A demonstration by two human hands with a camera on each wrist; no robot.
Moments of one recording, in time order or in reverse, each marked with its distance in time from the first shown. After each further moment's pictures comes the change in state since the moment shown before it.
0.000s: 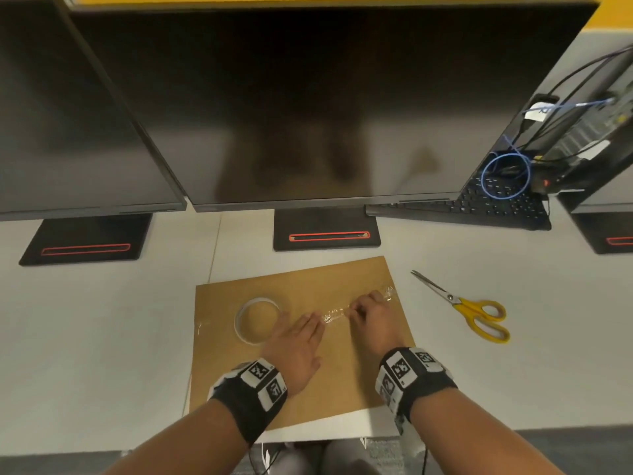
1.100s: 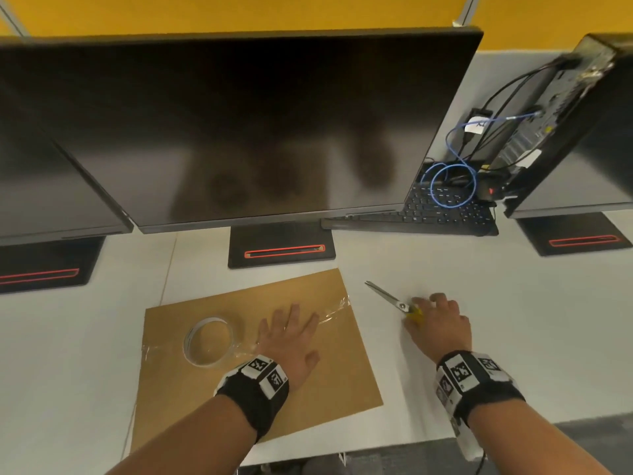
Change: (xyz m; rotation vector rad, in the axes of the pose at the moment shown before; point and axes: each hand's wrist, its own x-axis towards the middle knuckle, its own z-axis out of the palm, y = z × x) left_hand 0.052 0.054 -0.031 -0.237 0.085 -0.196; right_hand -0.009 0.120 -0.126 -0.555 0.079 0.278
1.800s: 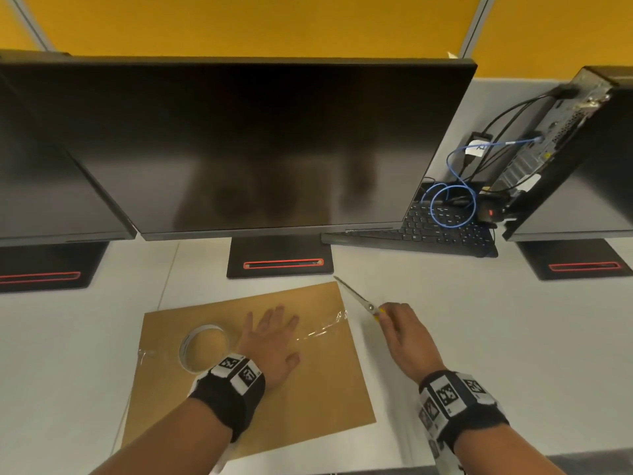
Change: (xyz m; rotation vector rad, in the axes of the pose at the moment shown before) left_hand 0.005 -0.024 -0.022 0.023 -0.003 -0.035; right_hand -0.006 -0.030 -0.008 0.588 -0.001 -0.308
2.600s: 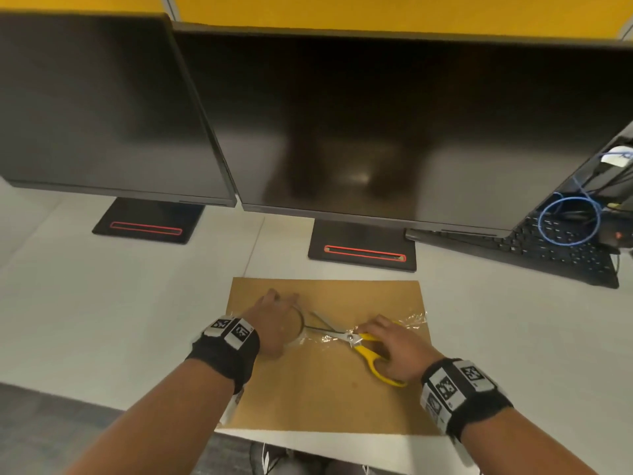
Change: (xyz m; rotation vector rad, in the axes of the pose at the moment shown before) left_hand -0.042 -0.125 0.004 -0.382 -0.157 -0.183; right_hand 0.025 -0.085 0.083 -0.275 -0.724 -0.333
